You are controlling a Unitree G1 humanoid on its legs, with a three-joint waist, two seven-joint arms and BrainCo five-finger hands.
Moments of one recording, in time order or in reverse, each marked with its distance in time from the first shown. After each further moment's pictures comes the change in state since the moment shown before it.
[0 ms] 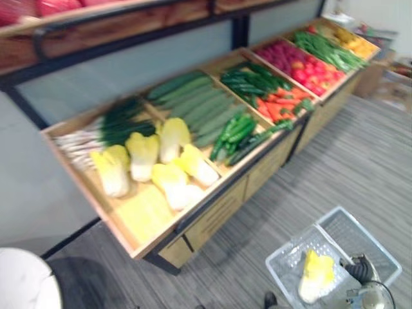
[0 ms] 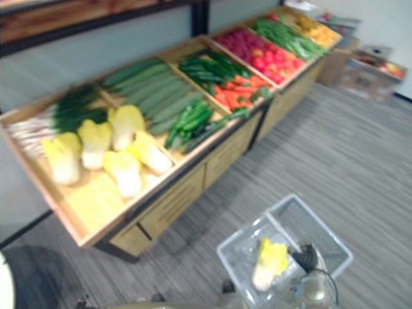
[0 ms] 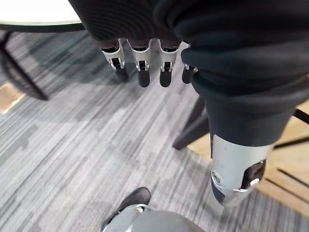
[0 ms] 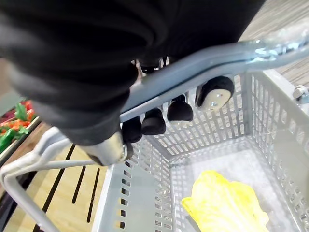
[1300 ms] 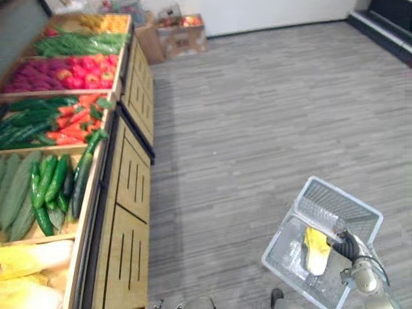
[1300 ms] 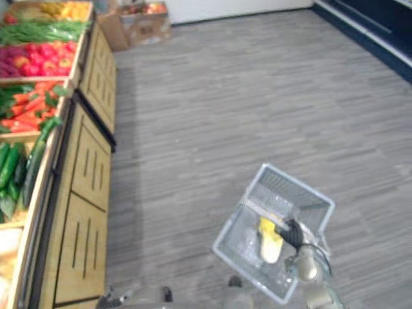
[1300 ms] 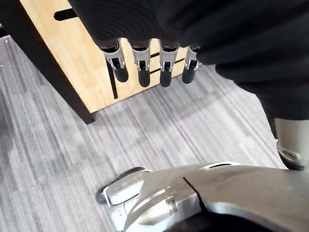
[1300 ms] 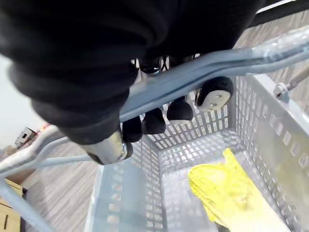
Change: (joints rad) left arm 0.066 -0.096 -0.123 -0.026 0.003 -0.057 0.026; right arm -0.048 -0.185 0.224 -0.084 -0.008 -0.009 -0.028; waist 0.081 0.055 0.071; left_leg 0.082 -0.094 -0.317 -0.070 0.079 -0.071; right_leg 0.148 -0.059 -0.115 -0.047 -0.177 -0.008
